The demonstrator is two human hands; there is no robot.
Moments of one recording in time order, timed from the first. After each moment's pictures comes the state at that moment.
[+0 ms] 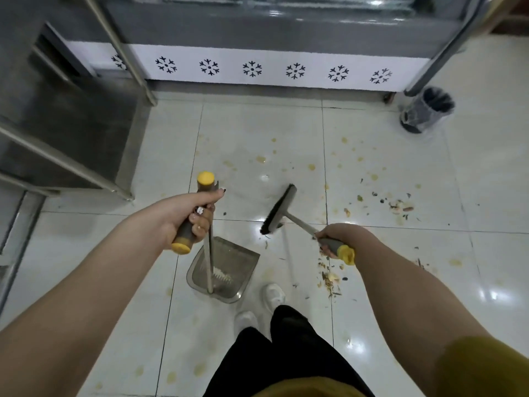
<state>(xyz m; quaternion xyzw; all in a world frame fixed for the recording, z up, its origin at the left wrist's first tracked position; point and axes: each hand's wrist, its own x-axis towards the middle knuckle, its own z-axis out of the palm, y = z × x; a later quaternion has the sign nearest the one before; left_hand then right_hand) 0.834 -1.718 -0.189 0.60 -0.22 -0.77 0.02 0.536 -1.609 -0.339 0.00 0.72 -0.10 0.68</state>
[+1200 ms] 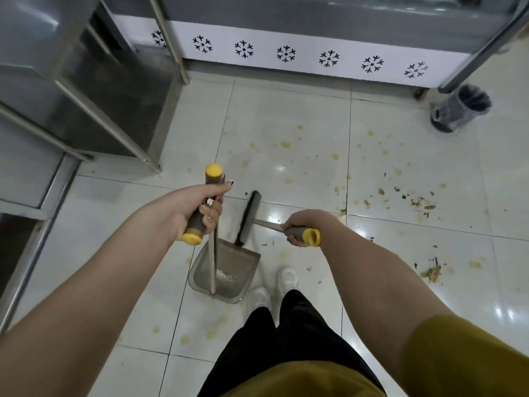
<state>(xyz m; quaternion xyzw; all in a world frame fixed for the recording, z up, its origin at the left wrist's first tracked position) 0.916 -1.656 -0.187 0.61 -0.16 -0.78 0.06 0.690 -1.608 -0.316 -0.09 0.68 -0.02 0.73</state>
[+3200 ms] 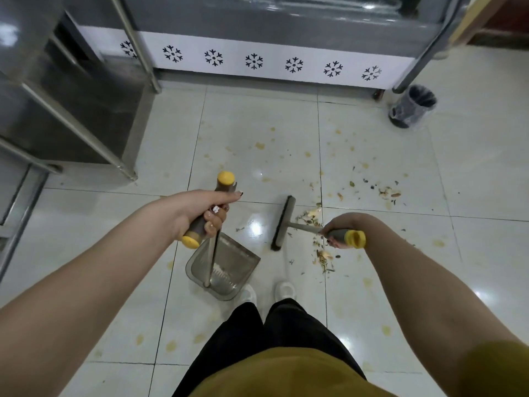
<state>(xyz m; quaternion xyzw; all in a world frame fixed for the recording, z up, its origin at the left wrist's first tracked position) 0.894 -1.595 -0.182 0.57 -0.28 -0.77 -0.05 0.583 -1.501 -0.312 -0.02 0.71 -0.04 0.70</state>
